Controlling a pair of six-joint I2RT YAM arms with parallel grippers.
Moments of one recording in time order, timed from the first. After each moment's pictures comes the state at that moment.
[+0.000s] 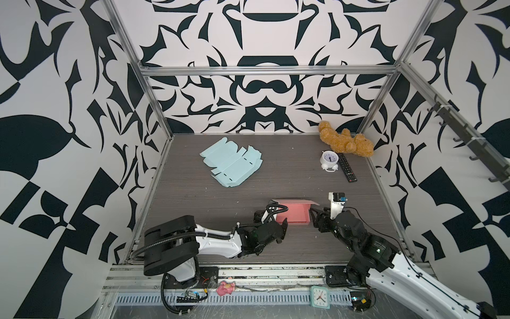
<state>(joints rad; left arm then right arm) -1.30 1.49 0.59 0.23 -0.55 -0.61 0.77 0.47 0.41 -0.50 0.32 0.60</state>
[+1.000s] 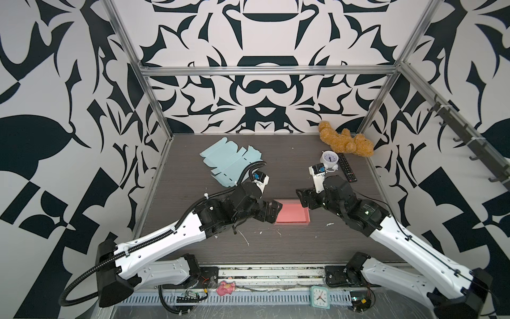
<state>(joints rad) -1.04 1.13 1.03 -0.55 -0.09 -0.56 0.65 0.96 0.87 -0.54 0.12 0.31</state>
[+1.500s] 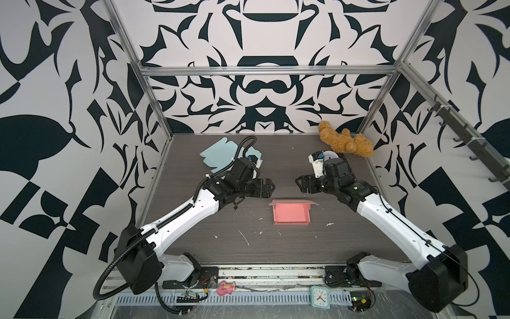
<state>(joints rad) -0.74 1.39 1.14 -0.52 0.17 -0.55 0.41 1.20 0.95 -0.49 -0.15 0.25</state>
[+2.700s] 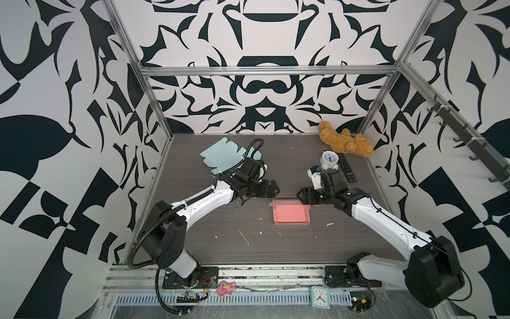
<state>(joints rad) -0.72 1.57 1.10 -0.41 0.32 -0.57 0.39 1.19 0.74 -0.45 -0.20 0.31</state>
